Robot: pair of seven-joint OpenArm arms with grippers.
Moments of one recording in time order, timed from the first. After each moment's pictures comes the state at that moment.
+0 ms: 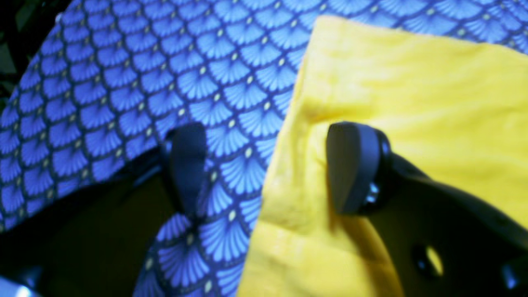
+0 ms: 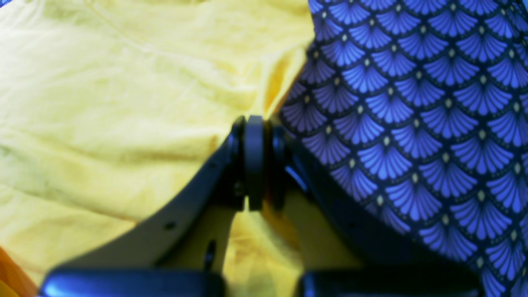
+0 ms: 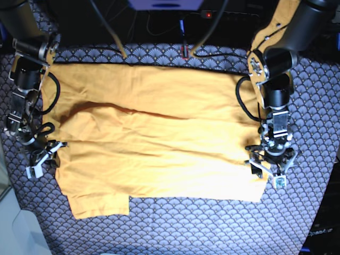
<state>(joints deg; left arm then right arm) -32.0 -6.6 -25.0 31.2 18.7 -4.3 0.3 22.6 19.0 23.2 47.4 -2.4 39.3 -14.0</state>
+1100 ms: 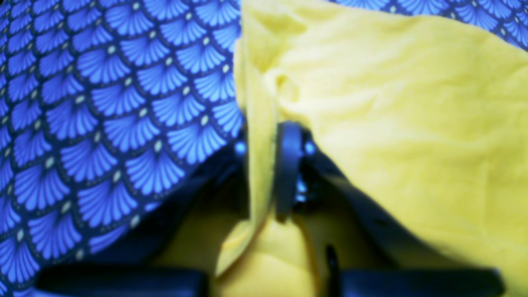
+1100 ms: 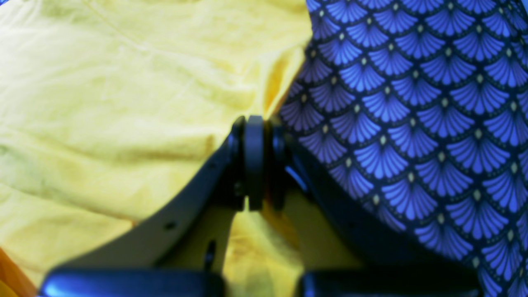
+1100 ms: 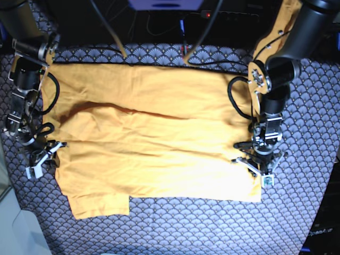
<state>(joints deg) -36.3 -6.5 -24.8 18.1 18.2 -5.1 -8.8 22.7 19.1 23.1 47.3 -2.6 39.3 -14.1</state>
